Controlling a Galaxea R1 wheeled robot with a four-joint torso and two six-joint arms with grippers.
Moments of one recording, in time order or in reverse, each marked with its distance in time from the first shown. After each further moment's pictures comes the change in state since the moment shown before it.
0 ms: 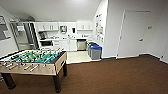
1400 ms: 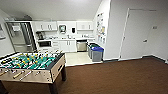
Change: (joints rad) left arm 0.003 0.000 0.000 0.000 0.000 0.000; right arm -0.001 0.003 -0.005 0.000 0.000 -0.003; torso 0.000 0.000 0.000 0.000
